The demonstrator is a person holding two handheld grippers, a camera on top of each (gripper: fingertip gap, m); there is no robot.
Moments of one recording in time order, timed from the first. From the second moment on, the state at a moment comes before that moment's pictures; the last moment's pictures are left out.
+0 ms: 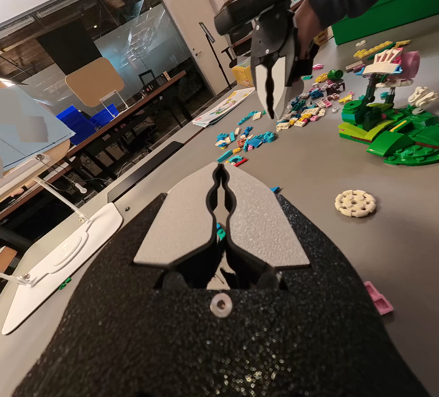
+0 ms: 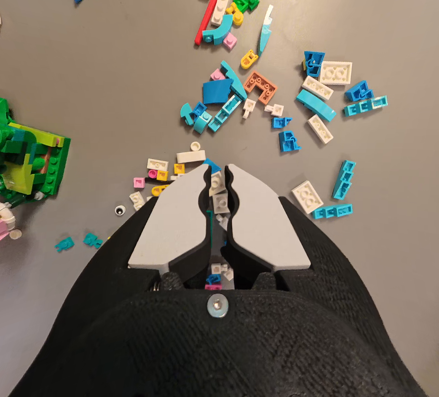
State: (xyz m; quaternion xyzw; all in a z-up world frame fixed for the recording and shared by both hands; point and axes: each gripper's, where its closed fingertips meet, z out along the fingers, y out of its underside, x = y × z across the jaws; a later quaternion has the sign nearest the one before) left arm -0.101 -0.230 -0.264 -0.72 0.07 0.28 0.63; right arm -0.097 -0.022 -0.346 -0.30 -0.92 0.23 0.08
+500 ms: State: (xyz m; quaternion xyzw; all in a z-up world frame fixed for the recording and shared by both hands) left arm -0.129 -0.251 -0.246 -0.69 -0.04 0.28 0.67; right arm -0.063 0.001 -0.323 -0.33 -0.90 0.24 0.13
